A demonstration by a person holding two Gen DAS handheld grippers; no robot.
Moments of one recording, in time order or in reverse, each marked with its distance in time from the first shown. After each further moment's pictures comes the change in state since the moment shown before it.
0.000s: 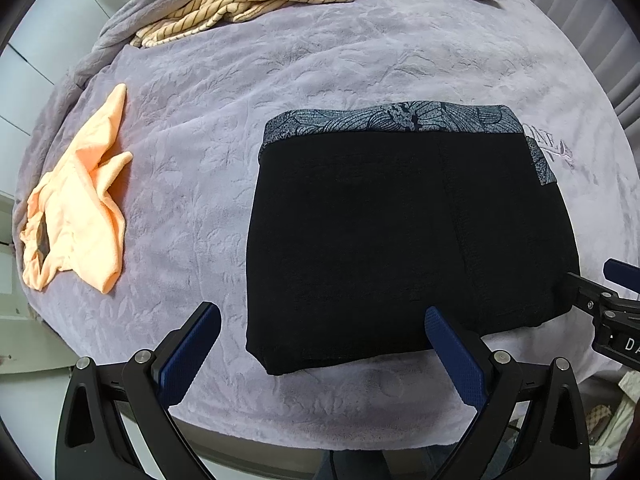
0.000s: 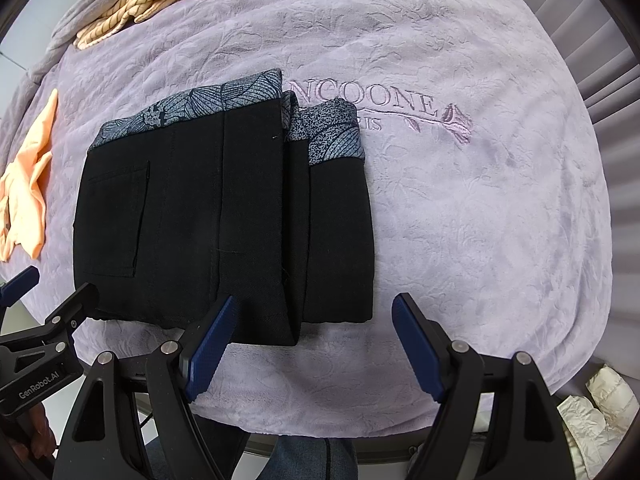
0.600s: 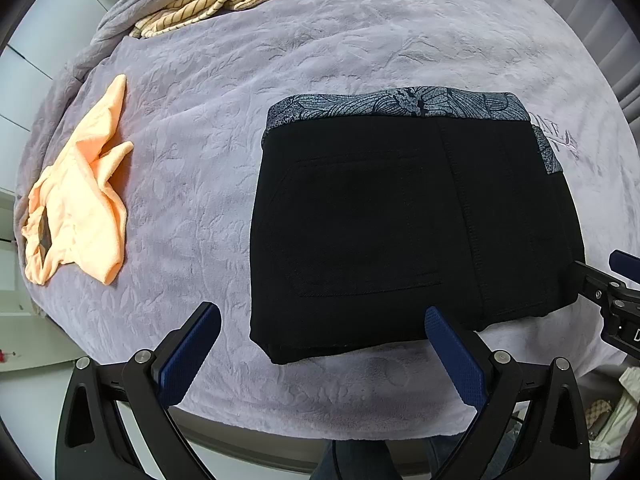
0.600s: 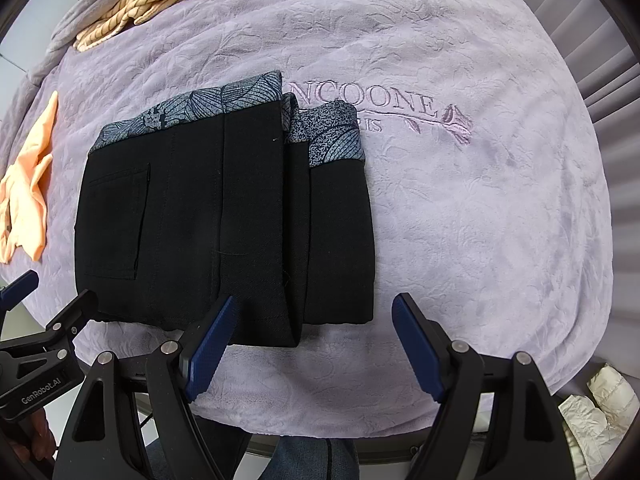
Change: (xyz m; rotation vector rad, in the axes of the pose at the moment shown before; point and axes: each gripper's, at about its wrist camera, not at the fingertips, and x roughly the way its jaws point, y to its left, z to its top) left arm 0.004 0.002 -0.001 0.000 0.052 0.009; right arm 0.001 -0.001 0.001 -0.001 0.000 0.001
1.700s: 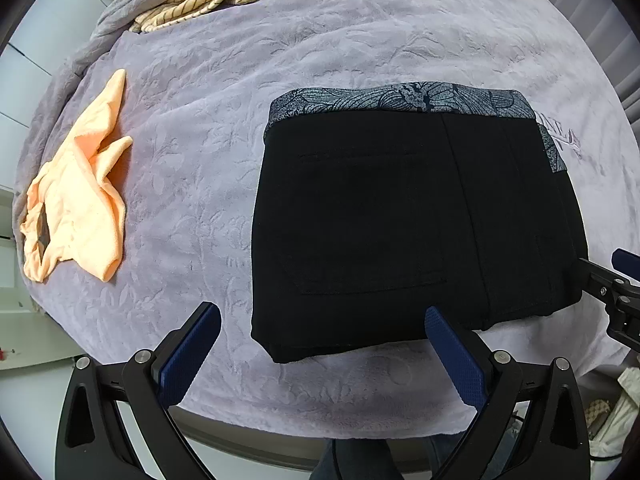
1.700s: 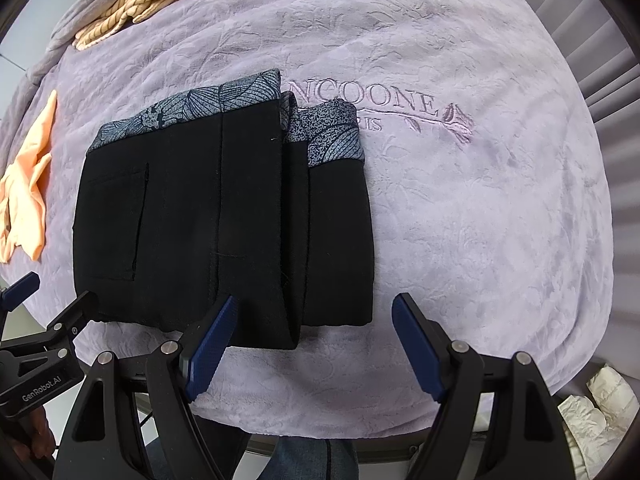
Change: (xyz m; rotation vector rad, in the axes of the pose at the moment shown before) left arm 0.004 0.003 0.000 -0.003 0.013 -0.003; right arm 0.001 0.001 0.000 0.001 0.002 0.000
